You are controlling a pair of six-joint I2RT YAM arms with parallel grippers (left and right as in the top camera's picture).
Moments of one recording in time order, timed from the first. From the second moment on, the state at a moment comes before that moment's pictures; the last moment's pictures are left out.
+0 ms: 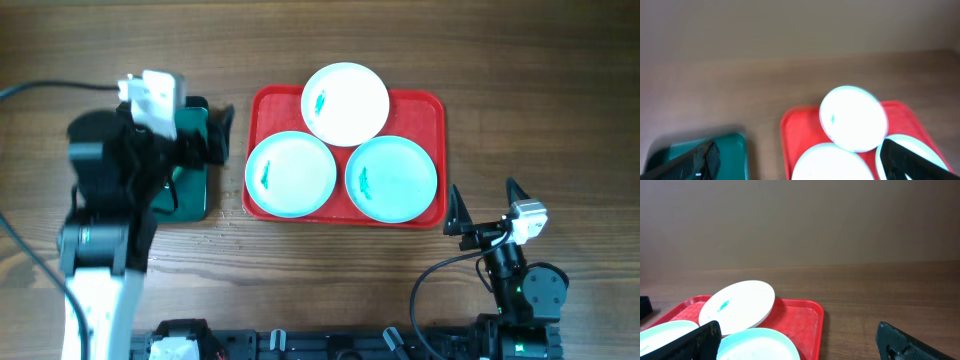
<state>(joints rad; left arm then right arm) 0.01 1.01 1.03 -0.49 0.27 -0.02 -0.06 0.02 0.01 0.01 -0.22 0.11</state>
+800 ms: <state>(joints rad) 0.26 1.86 1.45 -0.95 -0.12 -0.78 -0.06 0.02 0.01 0.01 -0.22 0.11</state>
